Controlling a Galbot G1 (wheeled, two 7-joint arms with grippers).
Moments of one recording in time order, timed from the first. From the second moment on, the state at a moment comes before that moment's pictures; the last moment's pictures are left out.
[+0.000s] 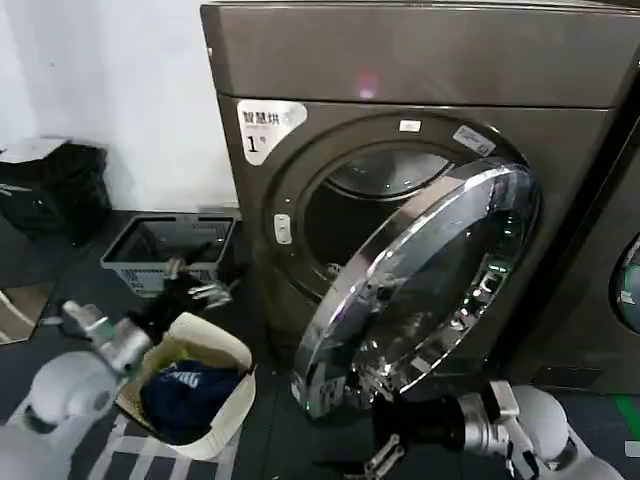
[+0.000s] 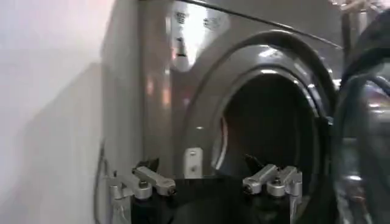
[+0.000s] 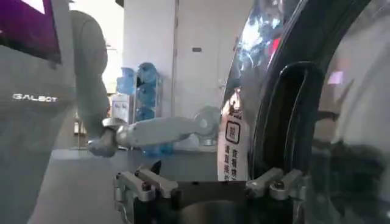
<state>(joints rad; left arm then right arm) 1.11 -0.74 -0.44 -2.00 -0.82 0.07 0.27 -1.17 0.90 0.32 2.04 0.67 -0.07 -1.14</state>
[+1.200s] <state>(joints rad) 0.82 -0.80 0.04 -1.96 -0.79 0.05 0.33 -1.43 1.01 0.78 1.99 0.66 0.03 -1.11</state>
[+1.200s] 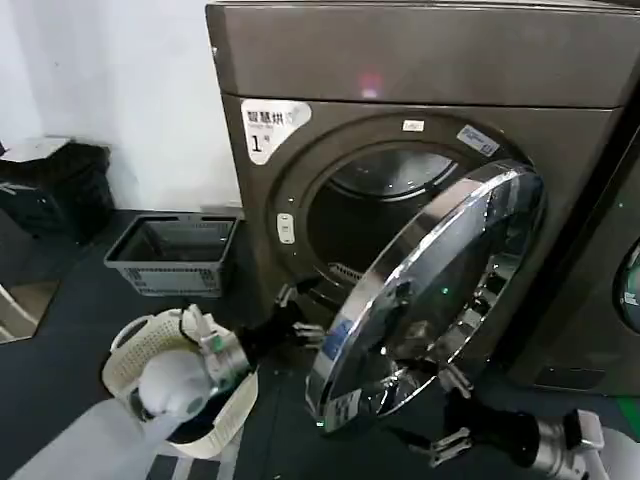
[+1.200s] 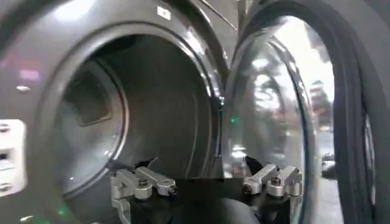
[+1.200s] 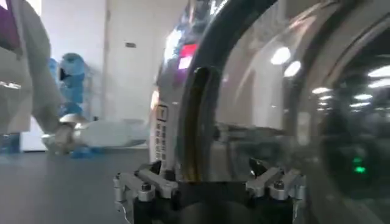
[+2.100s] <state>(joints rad) 0.71 -0.85 0.22 -1.98 -0.80 0.06 0.36 -1.51 1.11 1.36 1.88 0.81 0.05 -0.95</state>
